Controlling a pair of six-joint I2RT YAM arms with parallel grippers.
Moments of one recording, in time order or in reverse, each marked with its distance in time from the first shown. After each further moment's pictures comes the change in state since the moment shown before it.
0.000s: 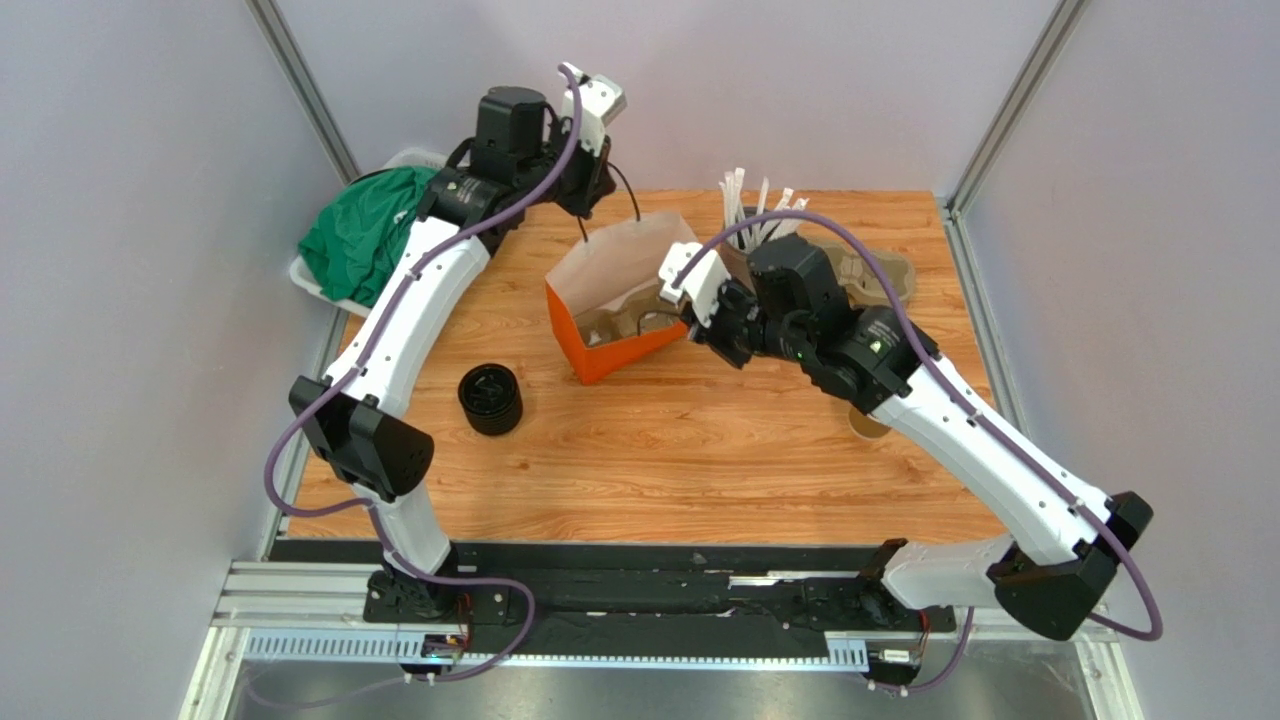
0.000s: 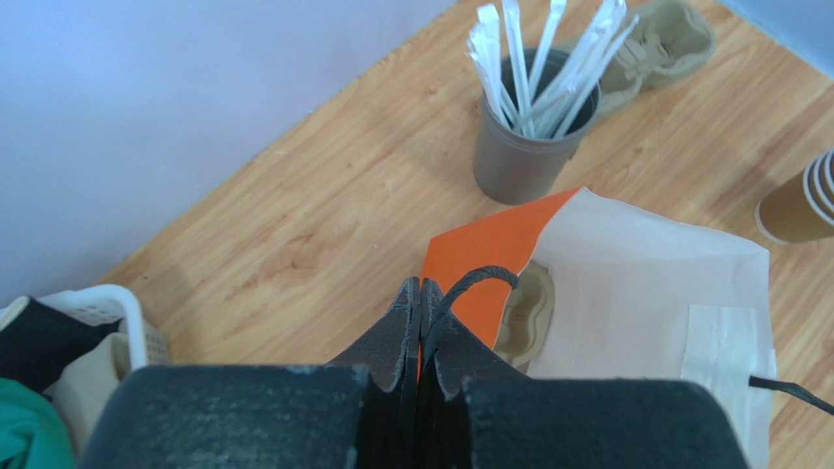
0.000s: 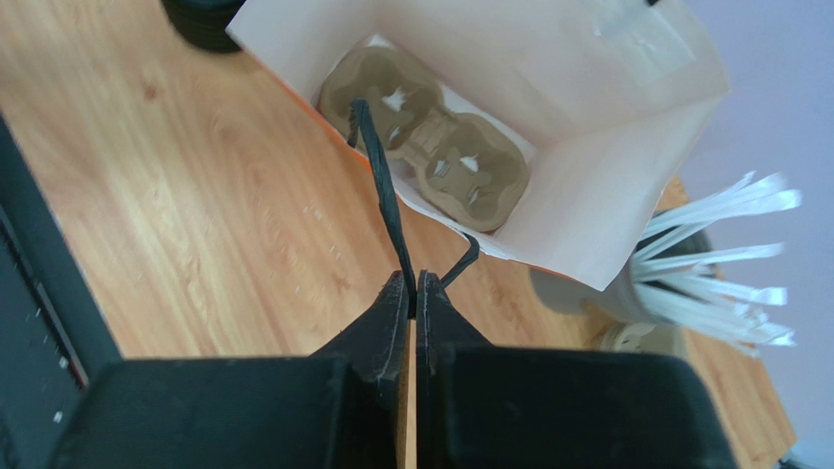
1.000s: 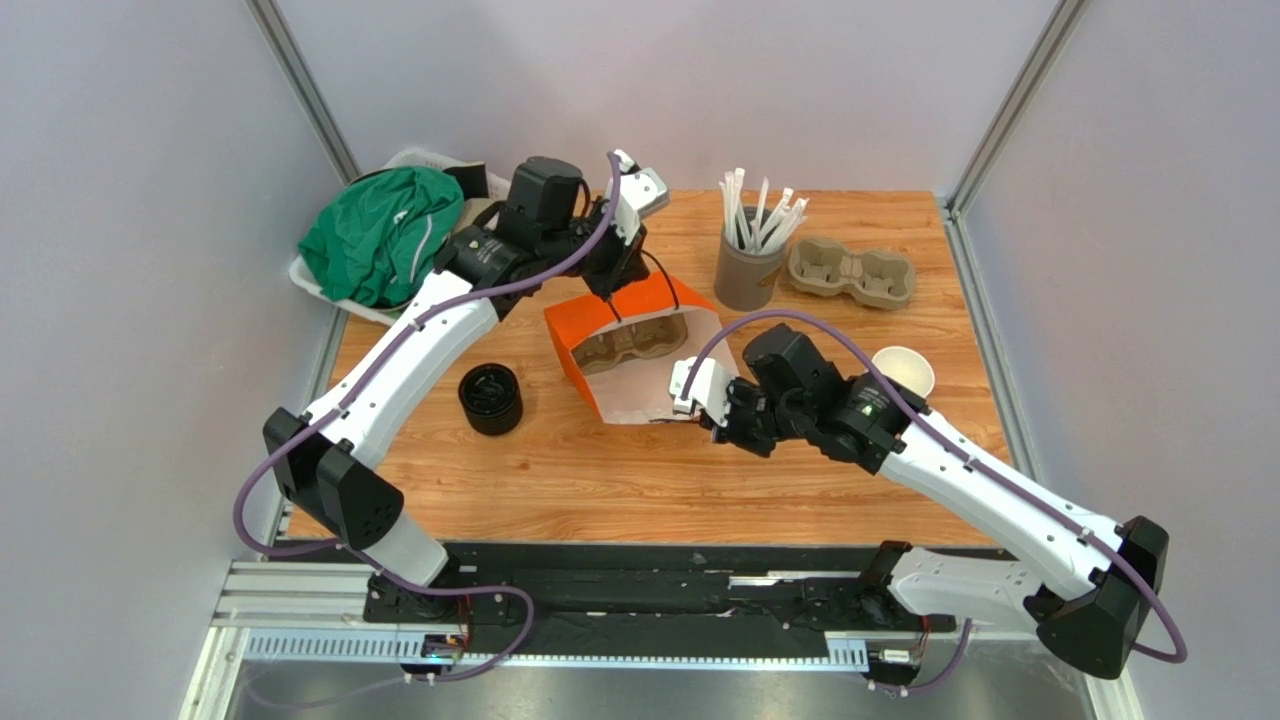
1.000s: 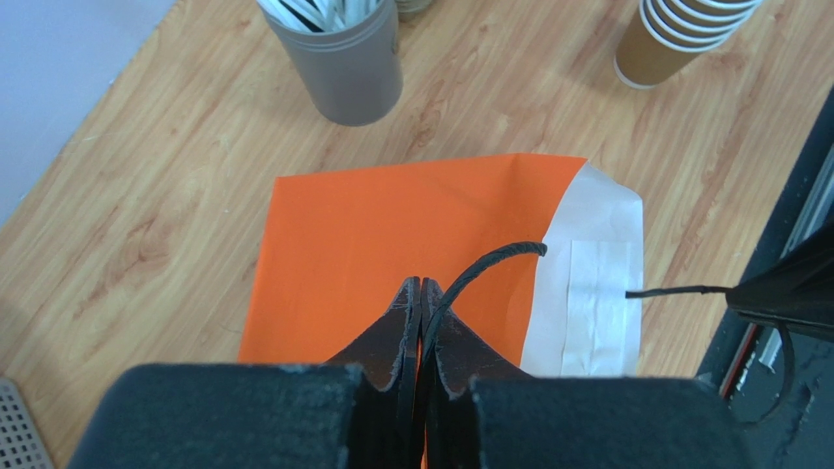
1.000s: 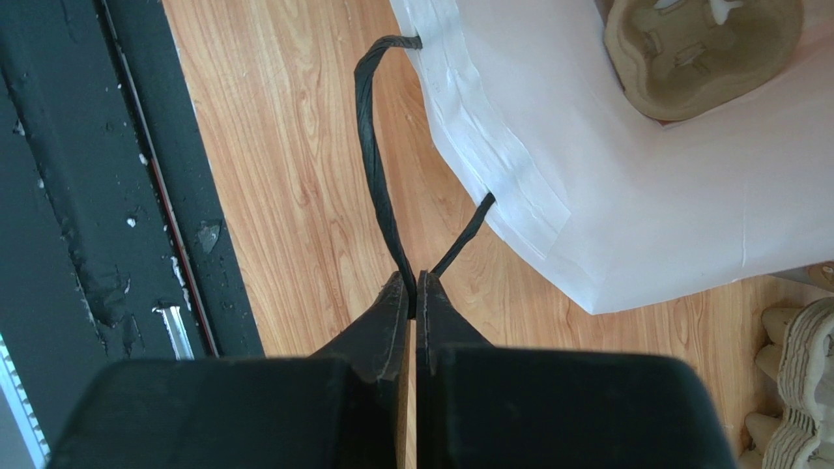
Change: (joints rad) left arm -0.155 -0.192 -0.362 0.022 0.102 0.088; right arm 0.064 -0.217 -0.461 -0.053 -0.101 -0.072
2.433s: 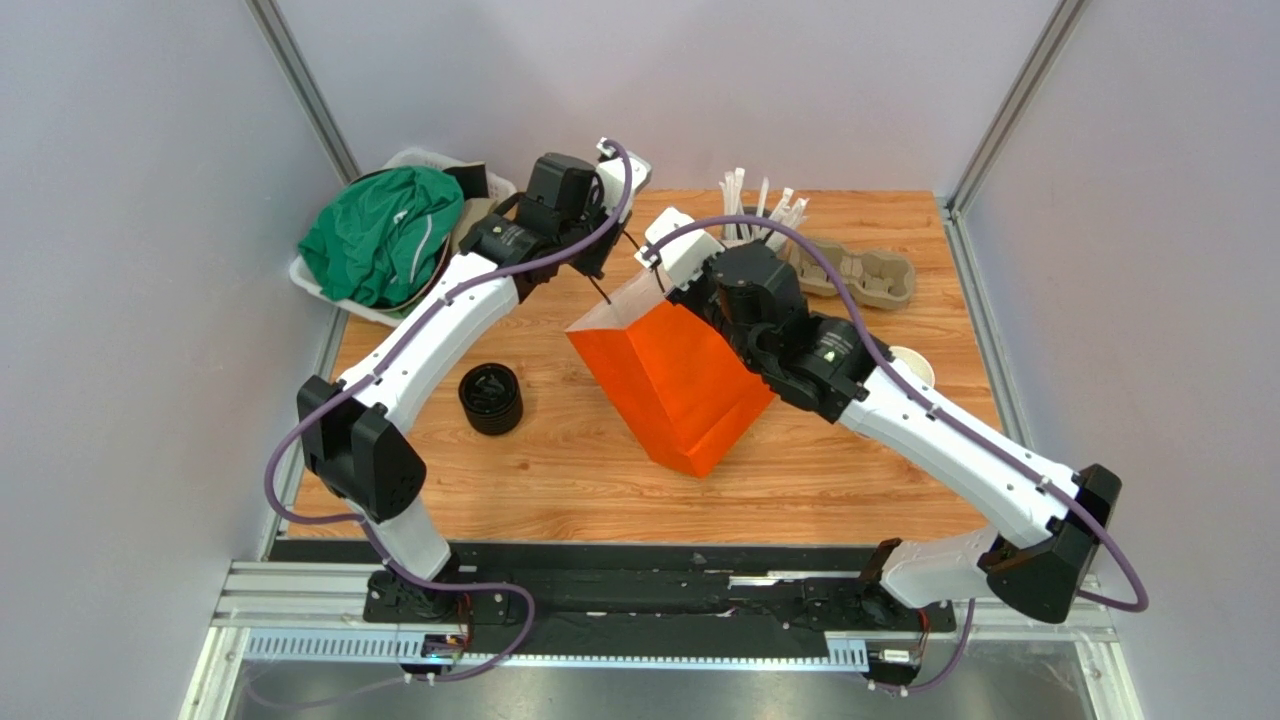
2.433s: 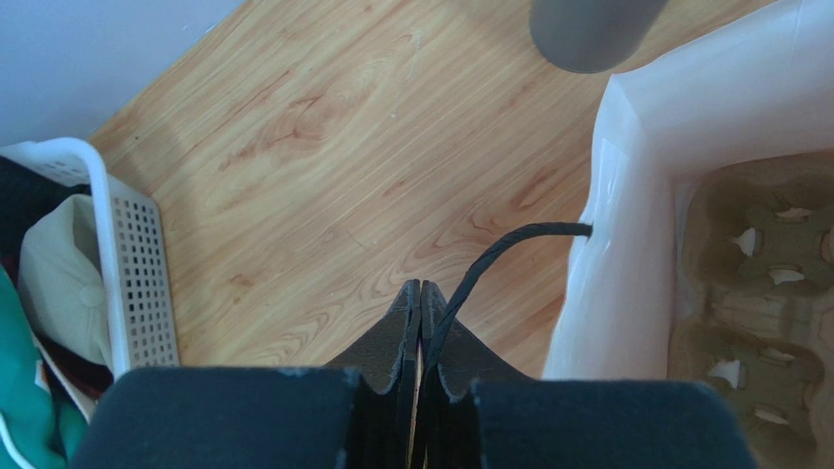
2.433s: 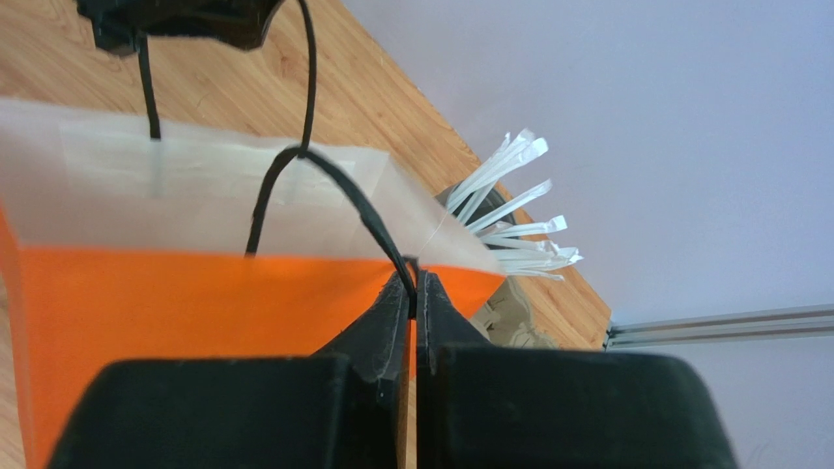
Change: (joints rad) left arm 0.028 0.119 0.035 0.005 -0.407 -0.069; right arm 0.035 0.237 0.359 0.388 0.668 0.040
